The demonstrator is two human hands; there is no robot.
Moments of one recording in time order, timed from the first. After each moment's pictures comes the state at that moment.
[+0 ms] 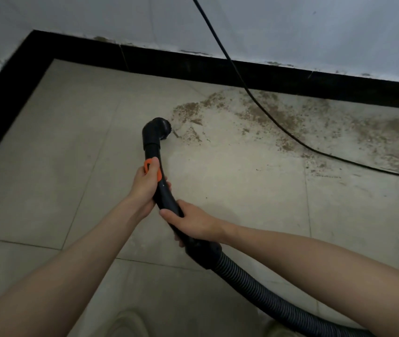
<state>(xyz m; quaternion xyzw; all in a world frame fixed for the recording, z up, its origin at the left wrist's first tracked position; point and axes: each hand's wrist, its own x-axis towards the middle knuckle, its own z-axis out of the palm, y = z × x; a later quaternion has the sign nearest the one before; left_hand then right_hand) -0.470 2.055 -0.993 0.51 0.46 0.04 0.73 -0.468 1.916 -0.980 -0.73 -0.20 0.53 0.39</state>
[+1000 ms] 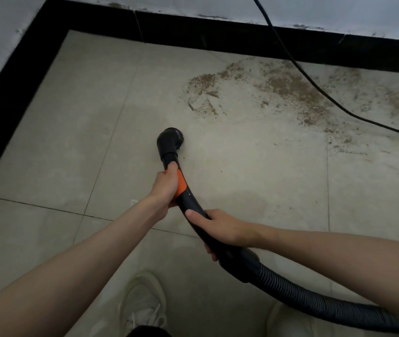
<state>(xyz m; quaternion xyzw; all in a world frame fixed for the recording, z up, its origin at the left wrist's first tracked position) -0.520 2.022 -0.999 0.56 0.54 -0.09 0.62 -0.509 1.867 -0.984 -0.68 -0.13 0.63 0.35</state>
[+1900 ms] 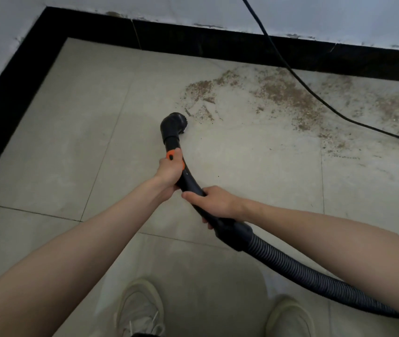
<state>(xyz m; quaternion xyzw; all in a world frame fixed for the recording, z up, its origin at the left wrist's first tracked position) -0.477 2.032 -1.002 0.55 0.51 -0.06 0.66 -0.466 1.894 -0.978 -0.76 -0.13 0.55 0.32</state>
